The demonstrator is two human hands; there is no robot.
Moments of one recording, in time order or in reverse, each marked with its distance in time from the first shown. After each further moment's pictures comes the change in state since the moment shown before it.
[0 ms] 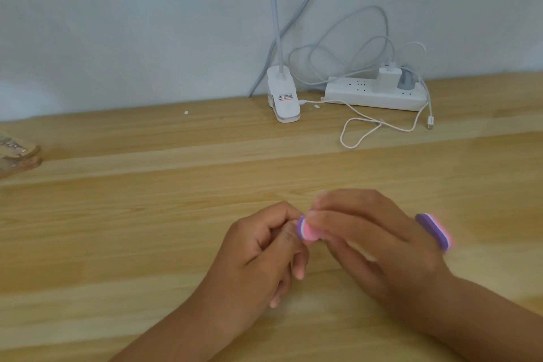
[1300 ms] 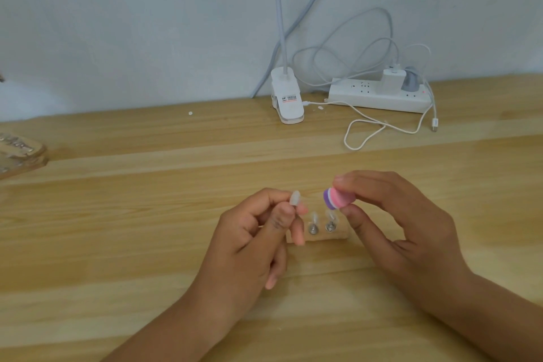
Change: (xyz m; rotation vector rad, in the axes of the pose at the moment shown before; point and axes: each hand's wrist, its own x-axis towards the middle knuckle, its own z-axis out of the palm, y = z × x) left_hand 0.005 -0.004 -0.006 -0.065 0.118 0.124; right_hand 0.003 0.009 -0.006 0.040 0.064 0.174
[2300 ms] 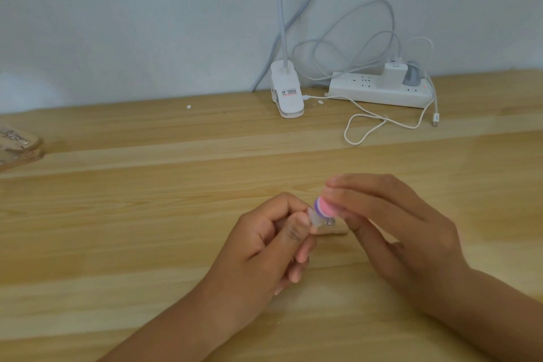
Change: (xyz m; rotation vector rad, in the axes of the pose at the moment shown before) left_hand -0.006 0.003 0.008 -0.044 -0.146 -0.102; right_hand -0.003 -0.003 -0.002 -0.039 -0.051 -0.159
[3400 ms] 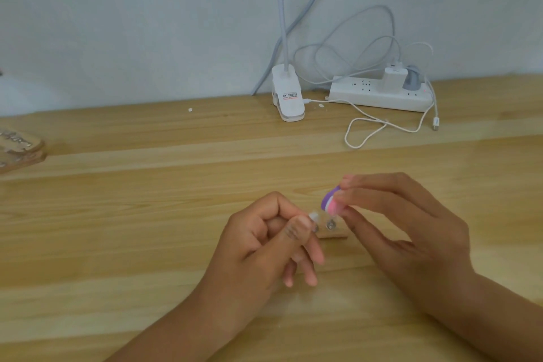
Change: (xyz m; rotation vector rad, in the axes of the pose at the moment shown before) left_hand 0.002 0.001 -0.001 -0.068 0.080 0.038; right_hand 0.004 0.000 -0.001 -0.093 0.109 0.044
